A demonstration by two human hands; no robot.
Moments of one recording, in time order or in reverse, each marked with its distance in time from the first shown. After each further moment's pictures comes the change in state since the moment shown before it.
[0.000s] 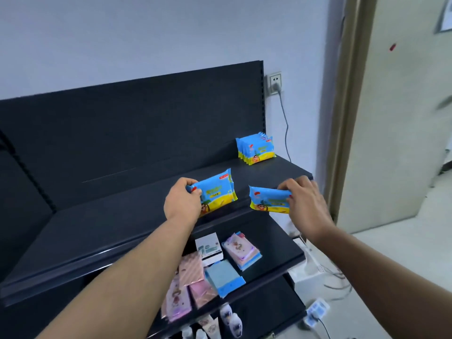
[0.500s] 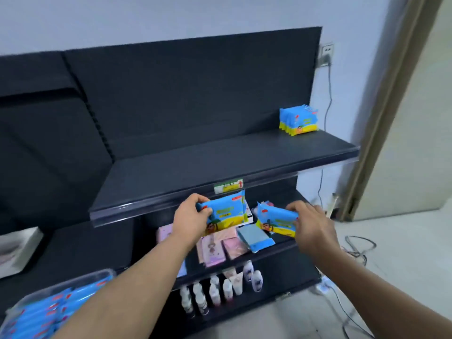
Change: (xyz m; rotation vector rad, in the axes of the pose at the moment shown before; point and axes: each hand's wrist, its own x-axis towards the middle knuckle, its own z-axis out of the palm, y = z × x) left_hand -0.069 -0.163 -0.110 -0.013 -0.208 -0.045; right_hand -0.134 -0.111 0.068 -0.072 -0.232 0.059
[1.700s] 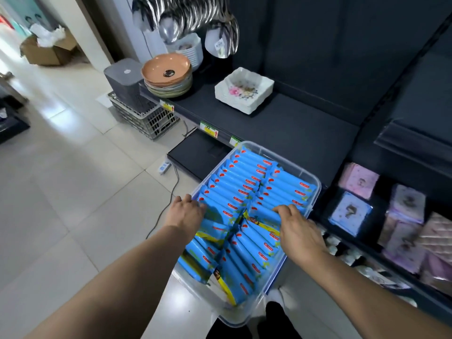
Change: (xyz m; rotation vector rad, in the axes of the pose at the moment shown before) left_hand -0.194 -0.400 -0.237 1.104 -0.380 -0.621; right_hand -0.143 -0.367 0.278 -0.156 -0.765 -0.991
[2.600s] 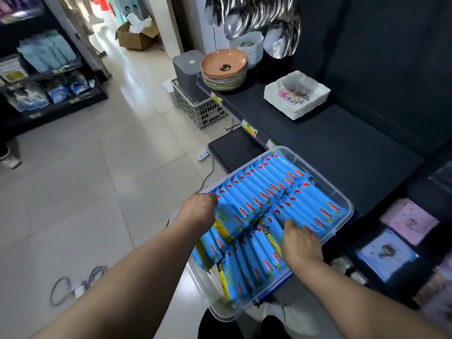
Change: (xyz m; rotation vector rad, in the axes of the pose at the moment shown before) left_hand -0.028 0.020 -0.025 -0.596 -0.052 -0.493; right_hand 0.036 0.009 0.034 -0.183 -0.209 -0.096
